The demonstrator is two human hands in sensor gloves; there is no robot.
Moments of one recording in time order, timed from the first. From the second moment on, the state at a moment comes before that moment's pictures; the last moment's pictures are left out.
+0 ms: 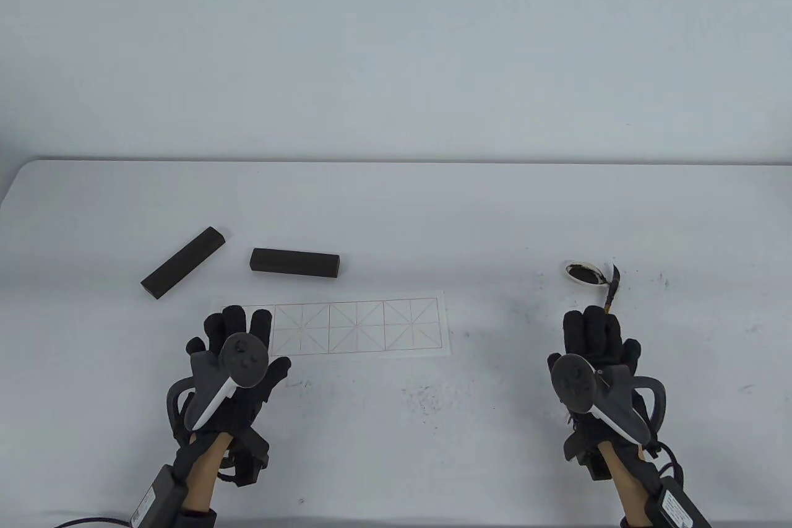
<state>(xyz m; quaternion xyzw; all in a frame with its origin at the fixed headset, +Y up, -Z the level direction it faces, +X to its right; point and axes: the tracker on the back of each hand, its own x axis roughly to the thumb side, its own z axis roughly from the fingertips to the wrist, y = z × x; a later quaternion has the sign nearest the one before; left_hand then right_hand) -0.247 -0.730 -0.315 -0.09 0.08 0.13 0.98 0.238 -0.696 -0.304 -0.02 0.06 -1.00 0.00</state>
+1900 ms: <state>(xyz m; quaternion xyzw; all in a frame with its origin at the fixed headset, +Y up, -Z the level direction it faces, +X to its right) -0.231 -0.766 -0.422 -0.32 0.16 0.07 0.93 0.244 -0.692 -0.303 -0.02 0.05 -1.00 -0.03</state>
